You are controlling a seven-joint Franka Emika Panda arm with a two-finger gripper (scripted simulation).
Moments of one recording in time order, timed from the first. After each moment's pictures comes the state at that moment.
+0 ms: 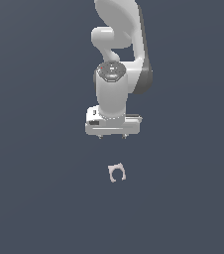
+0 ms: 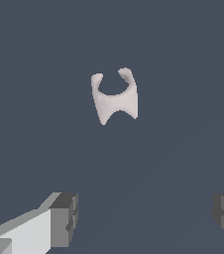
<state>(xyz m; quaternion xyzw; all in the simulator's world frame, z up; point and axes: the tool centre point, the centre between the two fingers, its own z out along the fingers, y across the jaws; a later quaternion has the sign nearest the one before) 0.002 0.003 0.164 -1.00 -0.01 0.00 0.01</state>
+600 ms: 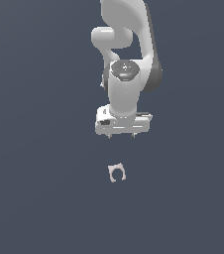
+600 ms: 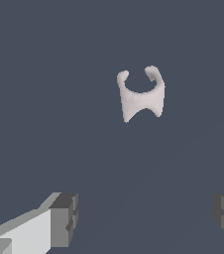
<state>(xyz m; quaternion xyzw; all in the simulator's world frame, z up) -0.001 0.040 0.167 -1.00 -0.02 0.01 0.02</state>
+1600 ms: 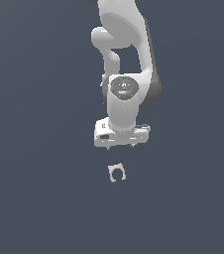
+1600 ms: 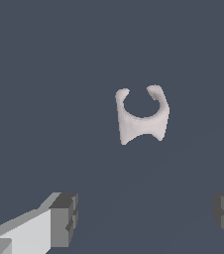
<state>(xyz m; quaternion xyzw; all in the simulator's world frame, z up) 0.034 0.035 0.142 -1.00 -0.05 0.00 0.01</state>
